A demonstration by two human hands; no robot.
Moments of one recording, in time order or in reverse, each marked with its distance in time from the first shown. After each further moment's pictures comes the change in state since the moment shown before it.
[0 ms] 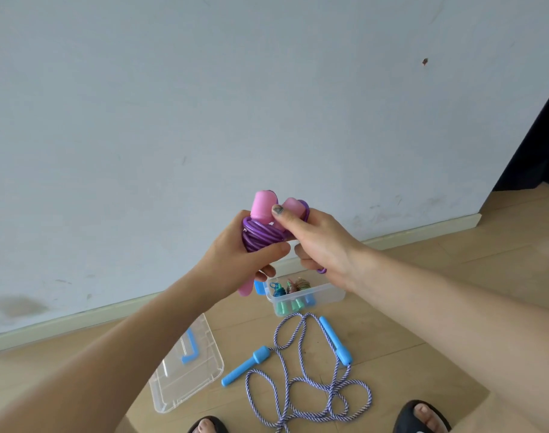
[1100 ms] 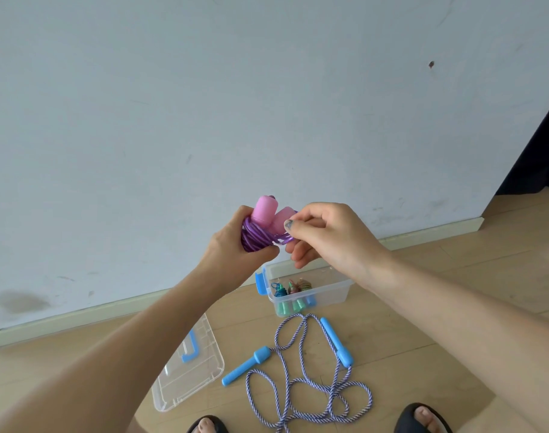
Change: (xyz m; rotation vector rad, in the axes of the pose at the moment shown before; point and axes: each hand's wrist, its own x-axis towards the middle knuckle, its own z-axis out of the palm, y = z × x) left_hand 0.017 -0.026 -0.013 0.335 0.145 0.080; right_hand -0.018 -0.014 -0.007 -0.081 0.021 -0.199
